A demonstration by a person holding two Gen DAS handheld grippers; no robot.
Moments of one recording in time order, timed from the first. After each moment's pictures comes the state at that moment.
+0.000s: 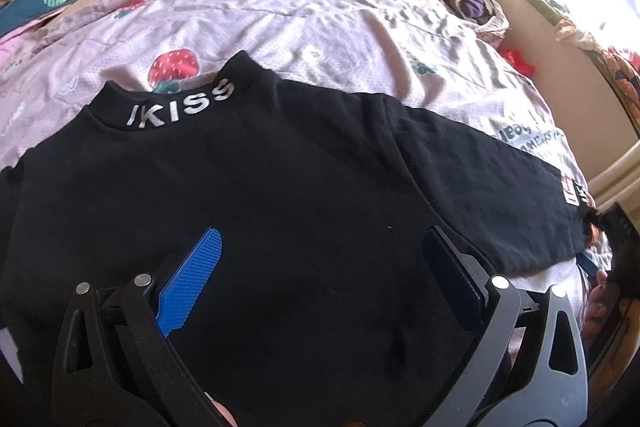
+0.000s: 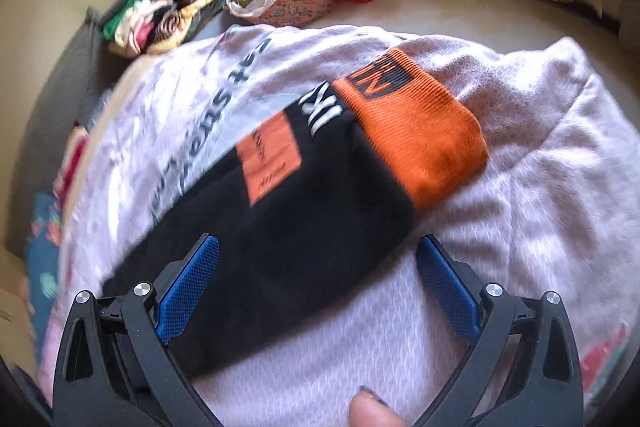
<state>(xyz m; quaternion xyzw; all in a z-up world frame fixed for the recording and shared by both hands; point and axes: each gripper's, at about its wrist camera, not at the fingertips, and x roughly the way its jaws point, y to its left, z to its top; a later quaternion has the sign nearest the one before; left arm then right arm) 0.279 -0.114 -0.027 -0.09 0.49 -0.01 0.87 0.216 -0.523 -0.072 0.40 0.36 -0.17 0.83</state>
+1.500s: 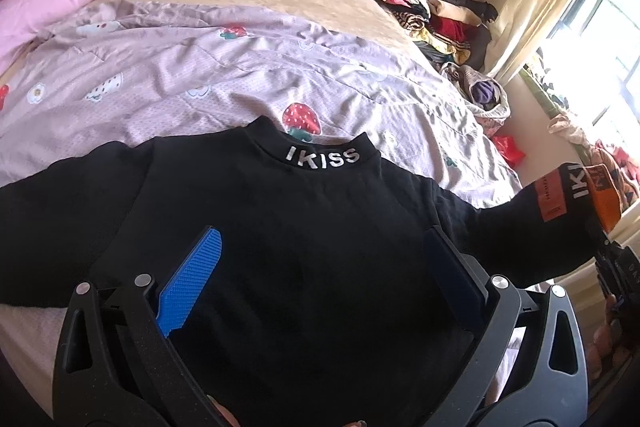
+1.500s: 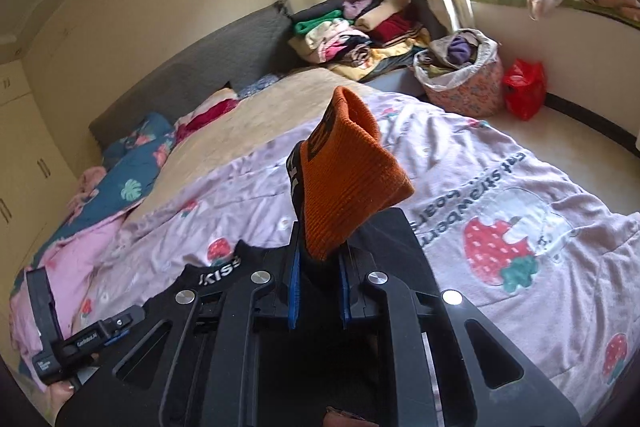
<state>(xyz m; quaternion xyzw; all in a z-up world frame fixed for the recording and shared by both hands) 0.203 0.021 0.043 -0.21 0.40 0.02 0.89 0.183 -0.299 0.088 0.17 0.26 0.03 0.95</state>
